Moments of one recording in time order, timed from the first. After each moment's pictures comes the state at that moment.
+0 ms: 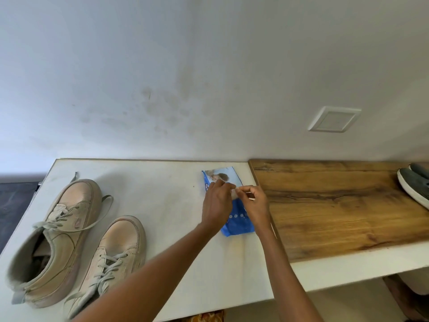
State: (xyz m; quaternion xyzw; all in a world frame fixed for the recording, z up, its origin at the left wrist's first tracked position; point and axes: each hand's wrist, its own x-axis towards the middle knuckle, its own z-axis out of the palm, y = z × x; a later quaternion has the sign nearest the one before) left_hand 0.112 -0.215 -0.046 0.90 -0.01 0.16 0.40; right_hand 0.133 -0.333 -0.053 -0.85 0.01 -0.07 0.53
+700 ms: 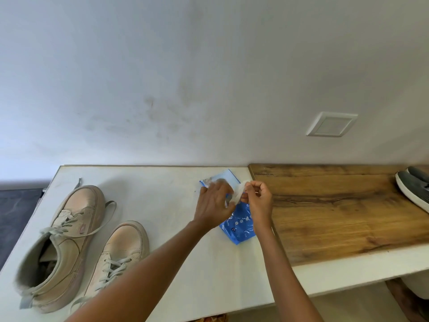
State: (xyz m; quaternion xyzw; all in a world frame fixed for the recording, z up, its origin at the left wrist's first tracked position) left_hand 0.122 -0.191 -0.052 0.94 -0.10 0.14 0.30; right_hand 0.133 -0.319 -0.032 -0.75 0.08 -0.12 0.64
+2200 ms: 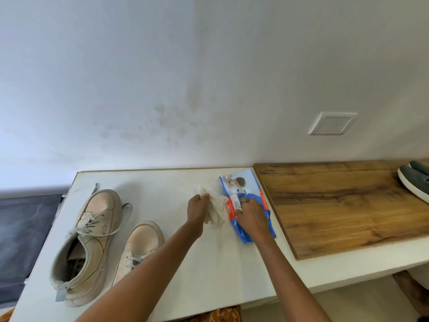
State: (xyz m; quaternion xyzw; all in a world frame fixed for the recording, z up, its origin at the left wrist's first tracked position) left_hand 0.094 -0.149 -0.045 0.61 0.28 -0.04 0.74; right_hand 0.111 -0.302 -0.053 -0.99 -0.04 0.00 0.12
